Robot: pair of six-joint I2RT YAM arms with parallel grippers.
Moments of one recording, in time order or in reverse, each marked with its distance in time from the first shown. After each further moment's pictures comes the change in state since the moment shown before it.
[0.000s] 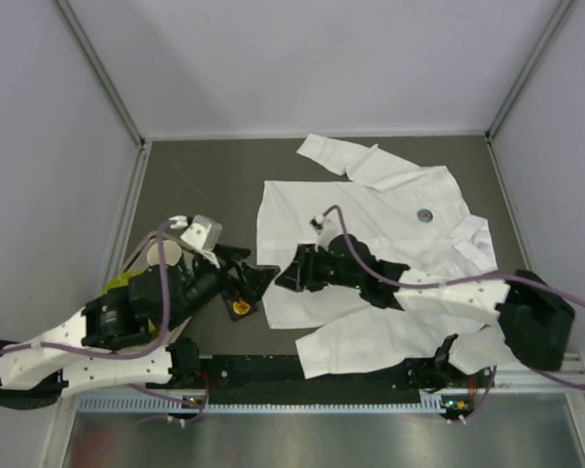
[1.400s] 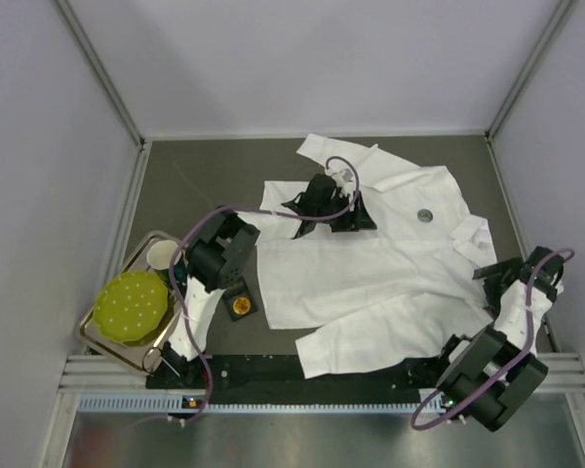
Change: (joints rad) left arm 0.587 1.643 0.496 0.764 0.963 -0.302; right arm -1.772 -0.423 -0.240 -0.871 0.023 -0.229
